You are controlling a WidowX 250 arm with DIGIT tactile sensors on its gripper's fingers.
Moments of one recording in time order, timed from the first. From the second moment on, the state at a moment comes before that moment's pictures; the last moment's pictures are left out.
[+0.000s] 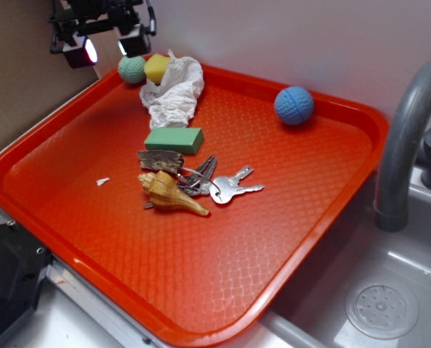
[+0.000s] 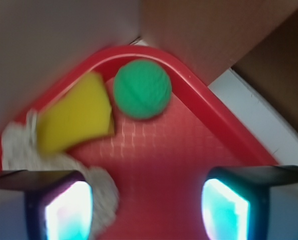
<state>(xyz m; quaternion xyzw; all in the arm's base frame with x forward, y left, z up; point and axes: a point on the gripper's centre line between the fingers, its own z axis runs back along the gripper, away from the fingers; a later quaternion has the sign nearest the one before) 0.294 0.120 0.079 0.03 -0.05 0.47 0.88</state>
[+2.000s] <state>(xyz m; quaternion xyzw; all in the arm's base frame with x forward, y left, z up) 0.315 0.149 0.041 0.00 -0.05 0.59 0.80</state>
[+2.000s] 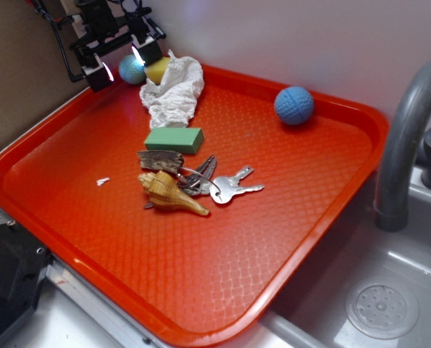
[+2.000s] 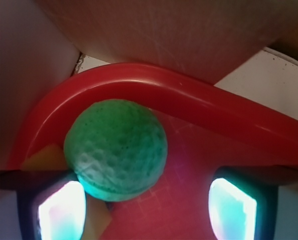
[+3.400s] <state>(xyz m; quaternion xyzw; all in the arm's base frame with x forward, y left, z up) 0.336 0.141 0.027 0.01 -0.05 0.50 0.87</state>
